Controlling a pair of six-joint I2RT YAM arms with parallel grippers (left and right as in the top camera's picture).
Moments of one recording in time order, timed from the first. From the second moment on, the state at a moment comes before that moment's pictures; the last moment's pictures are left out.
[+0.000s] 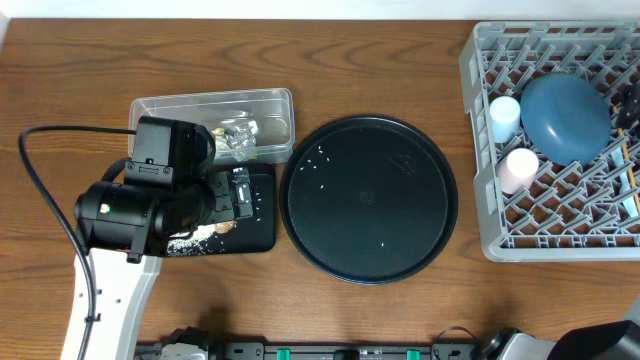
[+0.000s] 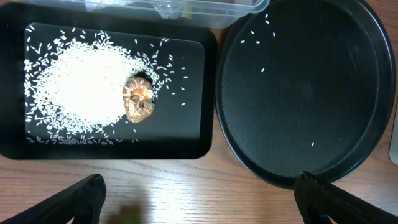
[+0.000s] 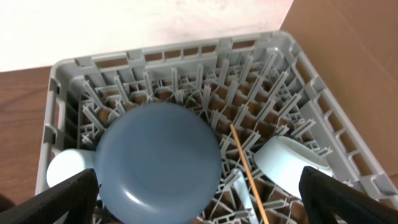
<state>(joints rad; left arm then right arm) -0.16 1.16 1.31 -1.30 0.12 -0.33 -0.61 1.46 1.42 -0.59 -0.27 -0.24</state>
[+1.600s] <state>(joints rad) -0.16 1.16 1.31 -1.30 0.12 -0.33 -0.07 0.43 1.42 -0.92 -0.27 -0.23</state>
